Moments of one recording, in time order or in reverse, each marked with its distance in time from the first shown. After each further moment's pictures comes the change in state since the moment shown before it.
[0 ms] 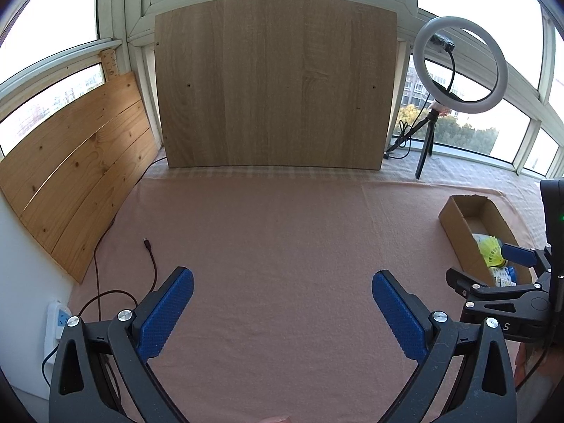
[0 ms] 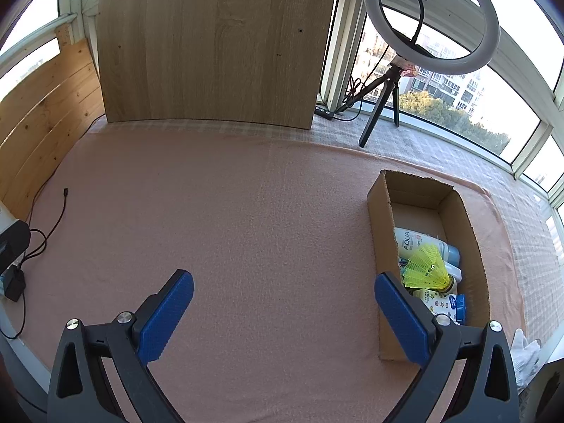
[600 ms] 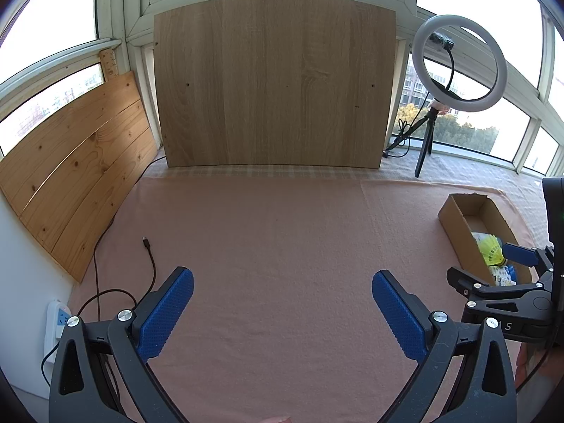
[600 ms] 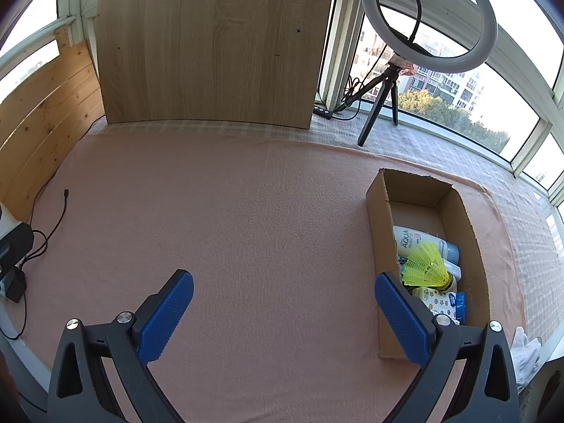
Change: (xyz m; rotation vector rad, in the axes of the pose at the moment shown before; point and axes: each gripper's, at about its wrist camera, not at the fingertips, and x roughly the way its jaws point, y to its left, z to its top) left arm 0.000 0.000 -0.001 0.000 0.002 -0.001; right arm -0.002 -0.002 -0.001 0.005 0.000 0.001
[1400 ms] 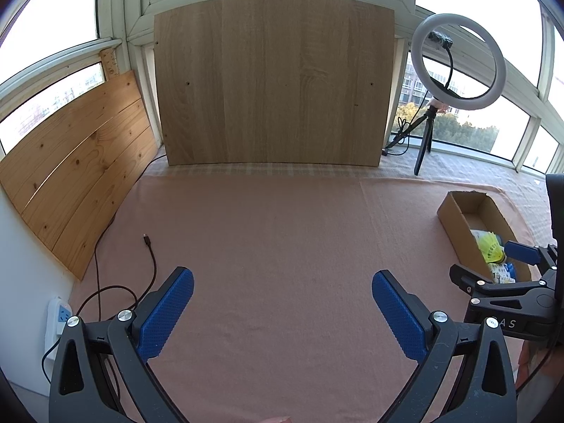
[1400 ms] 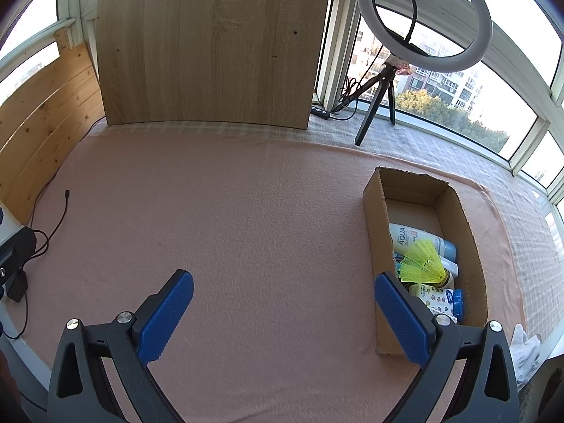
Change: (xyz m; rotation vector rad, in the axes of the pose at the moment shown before) left arm -0.002 -0.001 -0.005 0.007 0.004 -0.001; right arm -0.006 -0.002 -0.003 0.010 -0.004 -0.002
